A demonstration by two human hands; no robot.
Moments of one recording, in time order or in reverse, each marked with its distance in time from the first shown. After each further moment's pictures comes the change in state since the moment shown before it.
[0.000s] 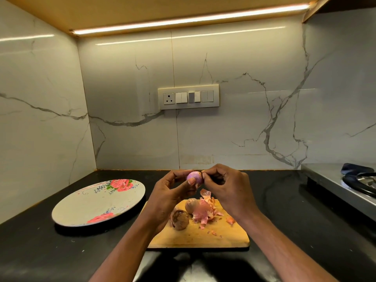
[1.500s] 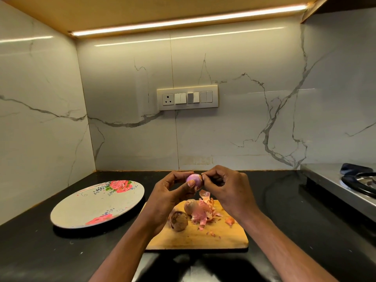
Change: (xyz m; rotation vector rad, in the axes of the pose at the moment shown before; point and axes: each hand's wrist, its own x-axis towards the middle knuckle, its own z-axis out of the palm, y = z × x) left_hand 0.000 -0.001 -0.002 0.058 -0.034 0.003; right_hand 0.001 0.004 -0.003 -0.015 -0.040 0.006
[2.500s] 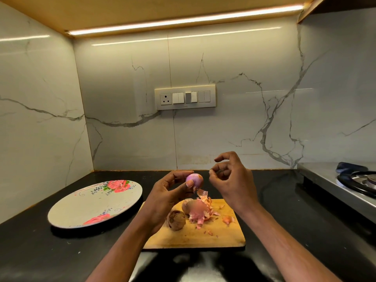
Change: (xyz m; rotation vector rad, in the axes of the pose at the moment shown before) left_hand -0.001 0.000 0.002 0.006 -0.029 0.009; right_hand 0.006 0.004 -0.012 -0.010 0.101 0.044
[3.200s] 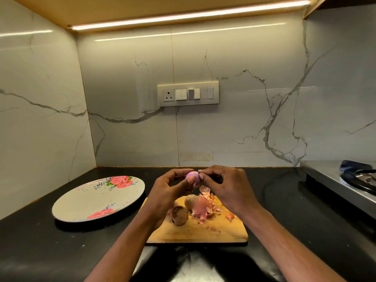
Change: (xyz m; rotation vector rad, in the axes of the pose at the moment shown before) left_hand 0.002 -0.005 -0.005 0.067 0.049 -0.004; right_hand -0.007 -0.002 0.010 -0.032 -0.168 -0.097
